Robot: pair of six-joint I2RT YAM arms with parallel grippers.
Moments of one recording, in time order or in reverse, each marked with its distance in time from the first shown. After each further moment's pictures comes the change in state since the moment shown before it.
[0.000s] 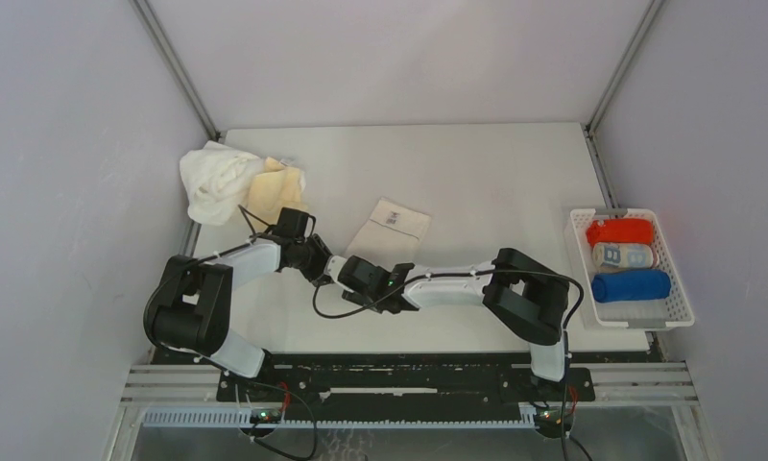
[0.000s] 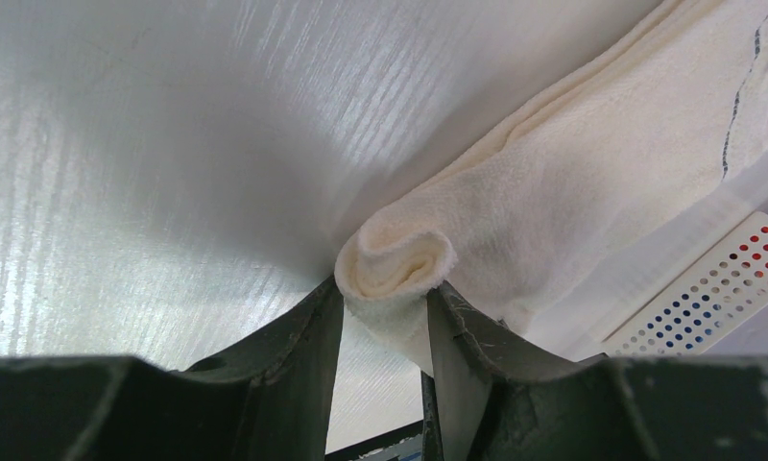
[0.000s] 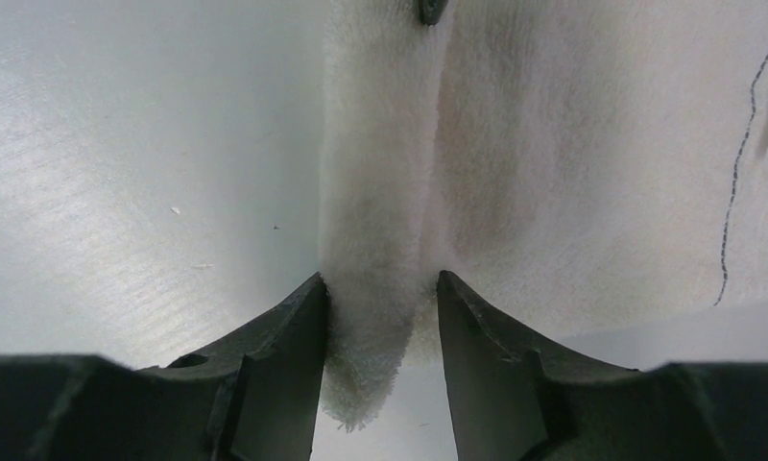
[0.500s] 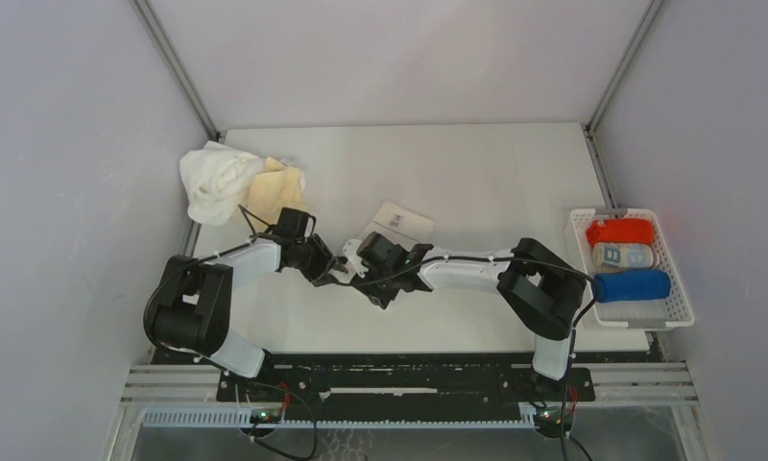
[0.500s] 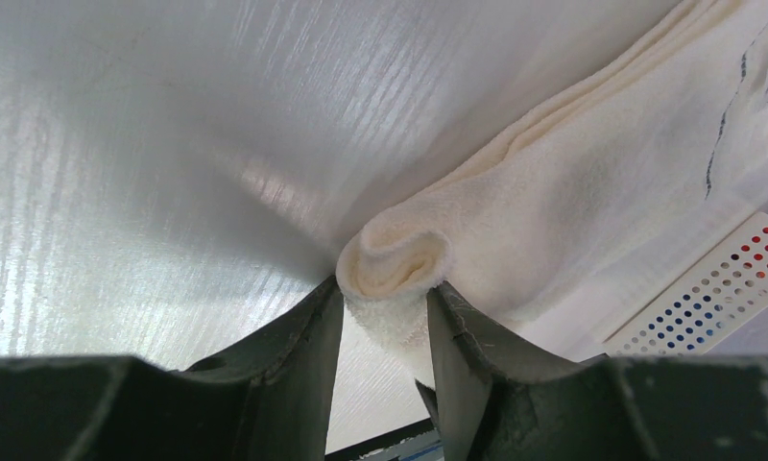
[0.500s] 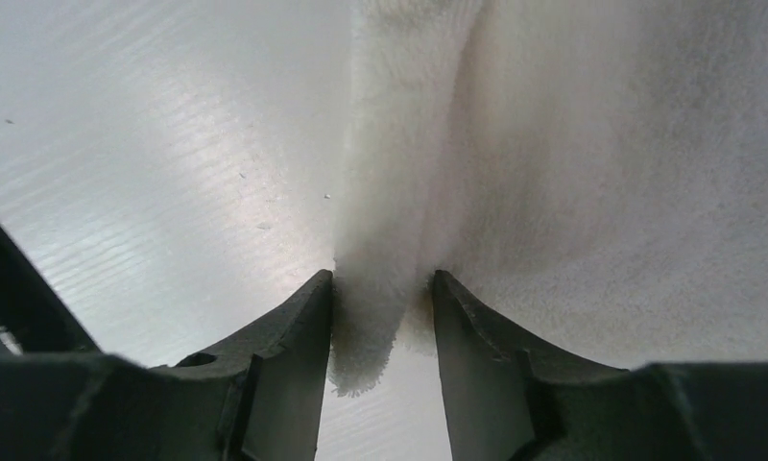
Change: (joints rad) left arm -0.002 0.000 0.002 -0.003 -0.003 0.000; right arm -0.119 -0.051 -0.029 -0.018 -0.335 0.098
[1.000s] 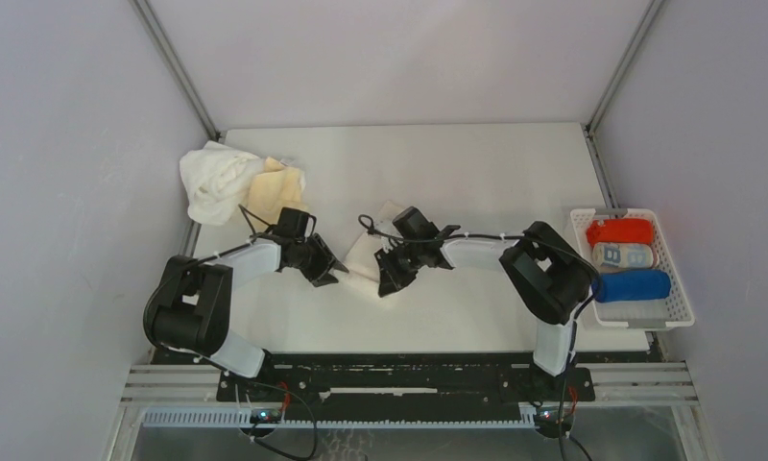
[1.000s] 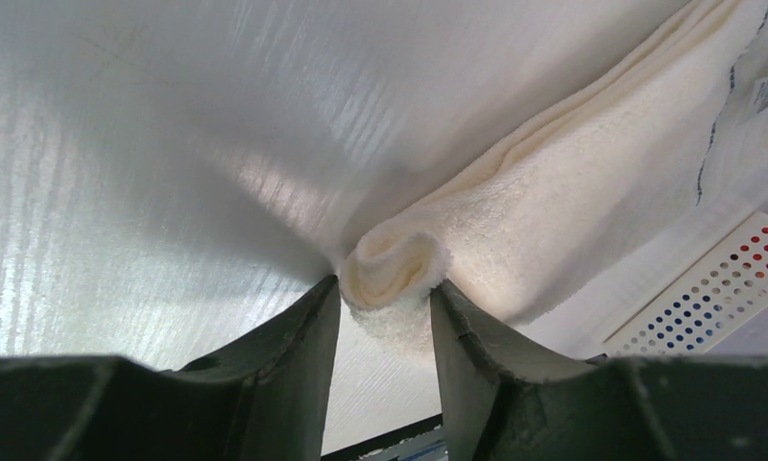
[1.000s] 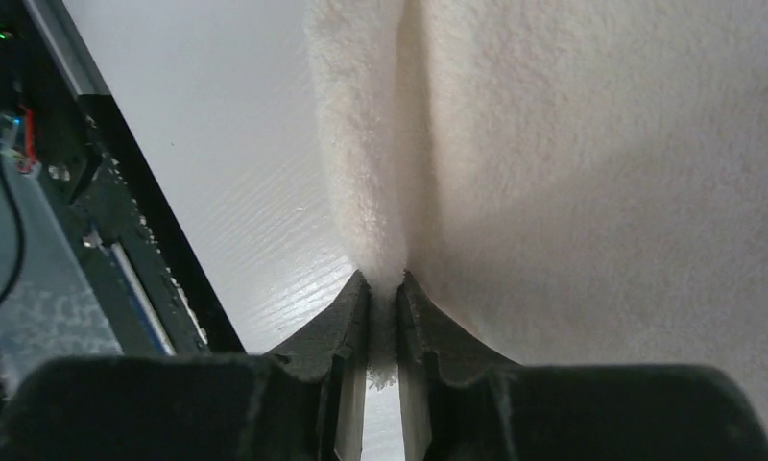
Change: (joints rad) left arm 0.000 -0.002 0.000 0.000 -0.002 -0.001; right arm -0.246 -0.004 -0.085 0.116 -0.498 0.215
